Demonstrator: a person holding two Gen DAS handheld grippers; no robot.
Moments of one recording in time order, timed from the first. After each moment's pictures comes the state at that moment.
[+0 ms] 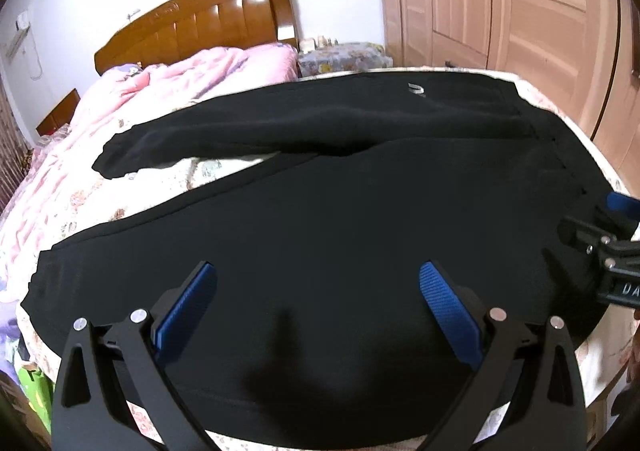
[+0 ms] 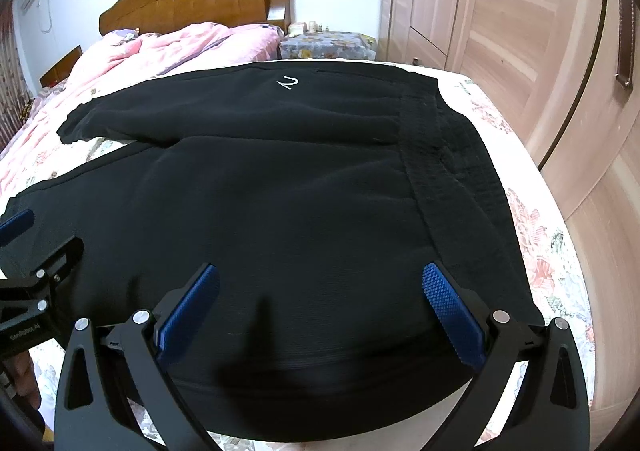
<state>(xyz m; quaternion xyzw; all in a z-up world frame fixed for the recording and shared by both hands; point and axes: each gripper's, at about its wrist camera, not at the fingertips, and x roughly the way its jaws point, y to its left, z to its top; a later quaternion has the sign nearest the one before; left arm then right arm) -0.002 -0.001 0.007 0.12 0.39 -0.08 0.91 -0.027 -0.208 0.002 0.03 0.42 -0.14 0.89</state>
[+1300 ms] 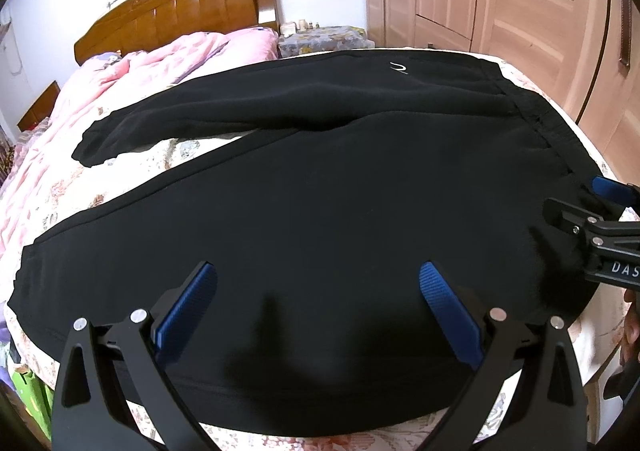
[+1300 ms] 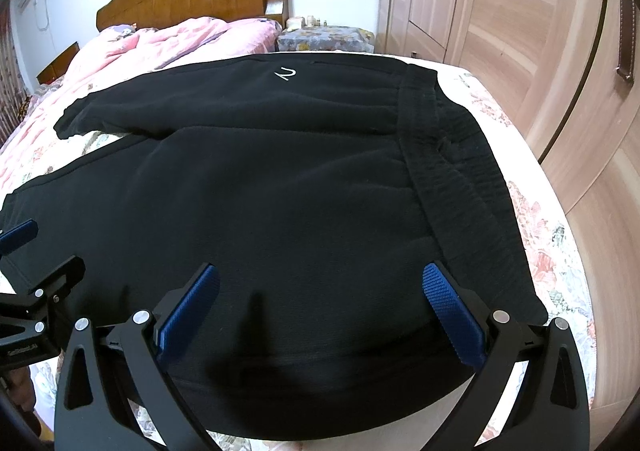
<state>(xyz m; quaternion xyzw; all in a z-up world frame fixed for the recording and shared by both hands) -0.005 0.003 -0.006 0.11 0.41 -0.11 0.90 -0.027 -0.213 -0.004 0.03 0.43 -0.14 0.89</state>
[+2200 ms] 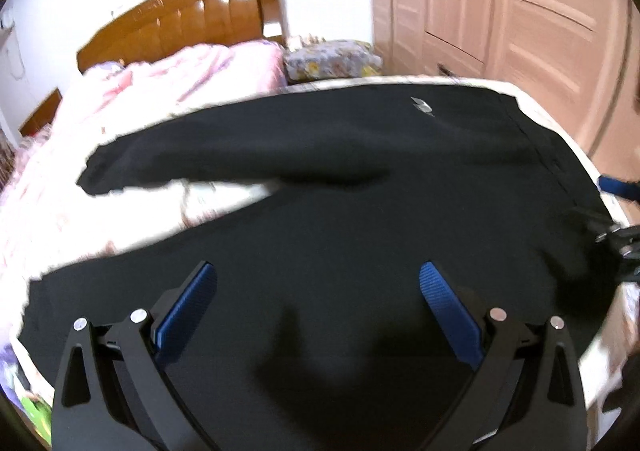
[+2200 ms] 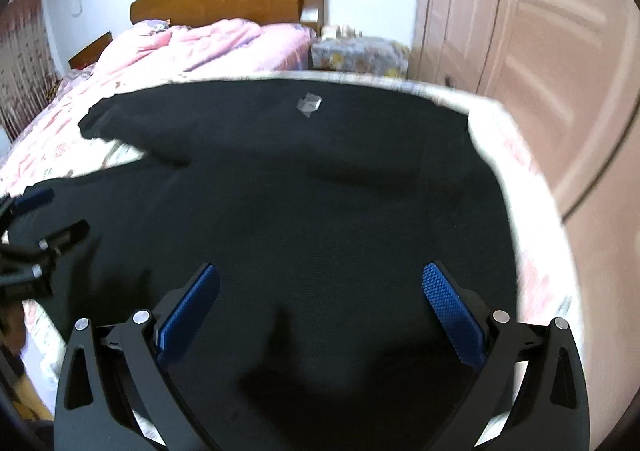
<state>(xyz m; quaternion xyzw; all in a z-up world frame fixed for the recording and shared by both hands) 0.056 0.018 0.029 0.11 0.39 -0.10 0.91 0.012 -0.240 0.031 0.00 0.42 -0.07 0.91</state>
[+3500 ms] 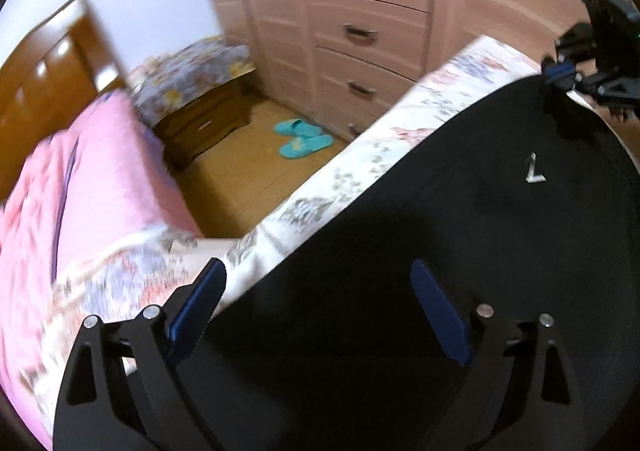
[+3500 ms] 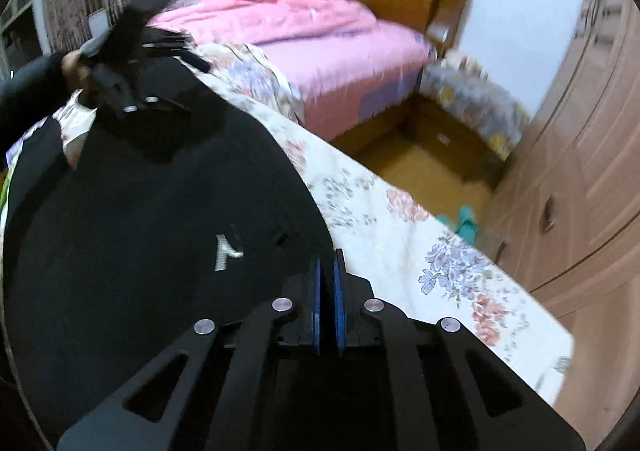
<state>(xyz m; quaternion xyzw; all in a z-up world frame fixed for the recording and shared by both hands) 0.398 -0.018 -0.002 0.29 0.39 -0.40 0.78 0.241 -0.325 0.032 -0.16 0.44 0.15 0.87</state>
